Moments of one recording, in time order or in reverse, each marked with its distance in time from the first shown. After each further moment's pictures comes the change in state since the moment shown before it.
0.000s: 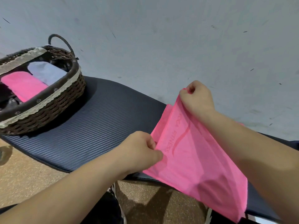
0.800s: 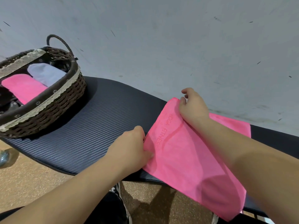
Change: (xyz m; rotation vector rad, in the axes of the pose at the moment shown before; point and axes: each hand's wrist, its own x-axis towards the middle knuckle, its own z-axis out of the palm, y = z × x) left_hand 0.008 -0.012 -0.009 0.497 0.165 0.051; right_hand -0.010 0.030 0.035 -0.126 -0.130 -0.001
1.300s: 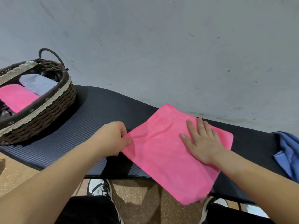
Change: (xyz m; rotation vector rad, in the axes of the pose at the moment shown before) left_hand 0.023 -0.021 -0.020 -0.060 0.005 -0.008; right_hand -0.106 0.071 -0.067 -0.559 -0.466 0.051
